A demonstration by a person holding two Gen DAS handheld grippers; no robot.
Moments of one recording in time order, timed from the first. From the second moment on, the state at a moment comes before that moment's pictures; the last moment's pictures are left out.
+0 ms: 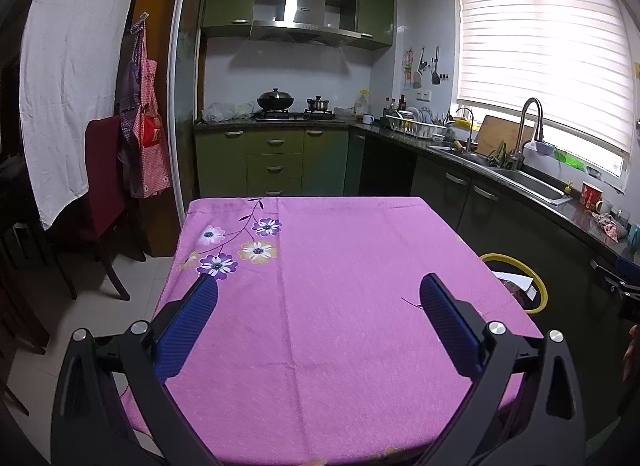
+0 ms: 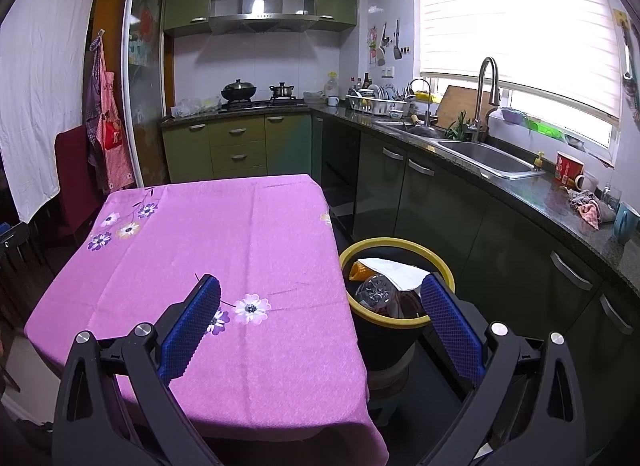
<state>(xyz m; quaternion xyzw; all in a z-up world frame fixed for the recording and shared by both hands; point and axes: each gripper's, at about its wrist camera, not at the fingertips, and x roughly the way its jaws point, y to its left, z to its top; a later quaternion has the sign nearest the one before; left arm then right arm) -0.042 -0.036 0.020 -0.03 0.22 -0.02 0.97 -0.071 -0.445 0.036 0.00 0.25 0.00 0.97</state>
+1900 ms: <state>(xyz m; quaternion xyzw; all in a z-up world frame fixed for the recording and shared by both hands) -0.039 -0.042 0.015 -0.02 0.23 -0.03 0.97 -0.070 -0.450 0.032 0.00 0.25 0.00 0.97</state>
